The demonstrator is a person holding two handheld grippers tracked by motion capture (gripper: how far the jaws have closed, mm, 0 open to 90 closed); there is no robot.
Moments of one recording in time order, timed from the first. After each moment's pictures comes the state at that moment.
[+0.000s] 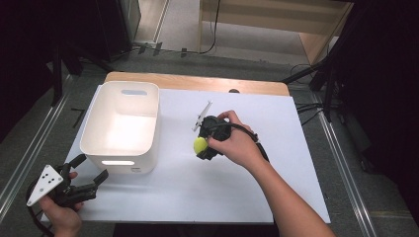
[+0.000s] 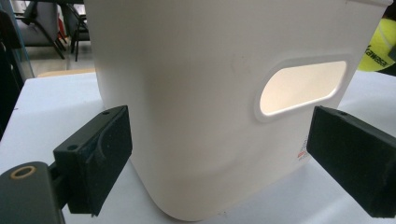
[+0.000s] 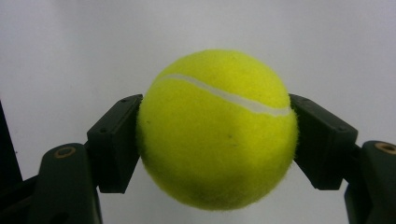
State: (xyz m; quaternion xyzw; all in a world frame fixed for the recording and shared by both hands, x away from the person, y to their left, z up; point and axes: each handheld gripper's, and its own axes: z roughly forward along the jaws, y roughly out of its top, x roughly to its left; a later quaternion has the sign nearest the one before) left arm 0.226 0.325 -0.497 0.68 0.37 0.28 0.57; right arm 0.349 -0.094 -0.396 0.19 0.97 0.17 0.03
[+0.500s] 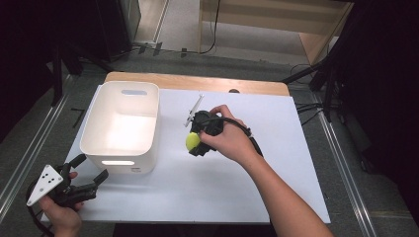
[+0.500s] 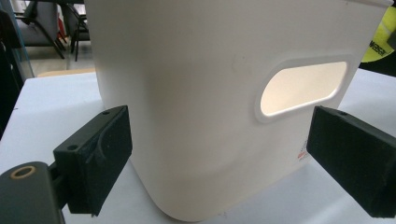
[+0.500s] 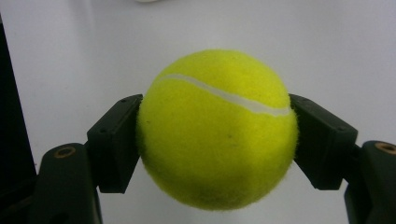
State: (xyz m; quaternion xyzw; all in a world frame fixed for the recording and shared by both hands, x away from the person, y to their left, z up) left arm 0.226 0.325 -0.497 0.68 0.37 0.28 0.57; right arm 0.355 -0.075 -0.381 0.17 0.97 0.18 0.02
